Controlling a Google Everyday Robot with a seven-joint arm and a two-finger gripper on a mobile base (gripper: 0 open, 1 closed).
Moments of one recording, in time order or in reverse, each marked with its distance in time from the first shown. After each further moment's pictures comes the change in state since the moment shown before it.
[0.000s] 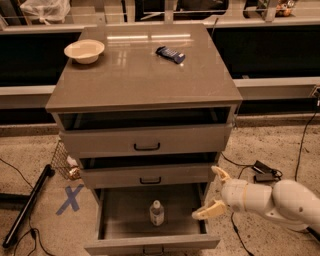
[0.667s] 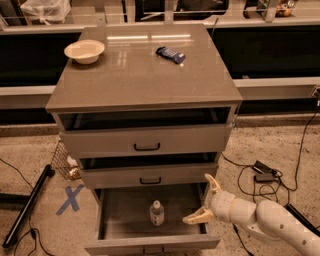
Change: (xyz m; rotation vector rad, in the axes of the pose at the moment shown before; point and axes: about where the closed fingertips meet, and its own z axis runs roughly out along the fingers) arm 0.058 -0.013 0.056 0.112 -0.122 -0.072
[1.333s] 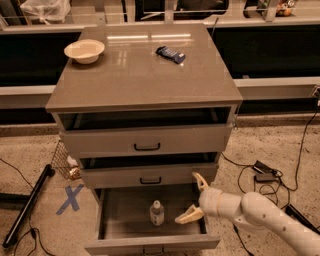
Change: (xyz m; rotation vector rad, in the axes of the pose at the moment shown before) arm 0.008 0.007 0.039 -0.085 0.027 -0.086
